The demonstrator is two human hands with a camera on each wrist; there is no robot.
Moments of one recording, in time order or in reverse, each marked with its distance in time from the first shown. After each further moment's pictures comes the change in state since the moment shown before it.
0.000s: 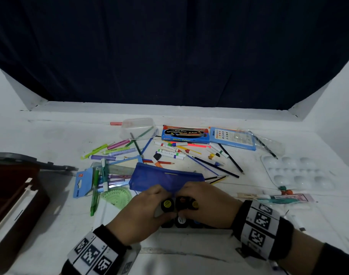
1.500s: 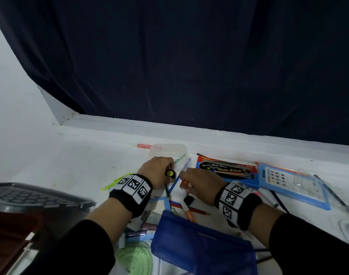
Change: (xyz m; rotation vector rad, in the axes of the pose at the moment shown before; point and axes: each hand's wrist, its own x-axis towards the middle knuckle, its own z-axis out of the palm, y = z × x) left_hand 0.177 -0.150 -0.103 0.253 -0.003 -0.433; right_hand 0.230 0.063 -0.039 -0.351 0.025 -0.101
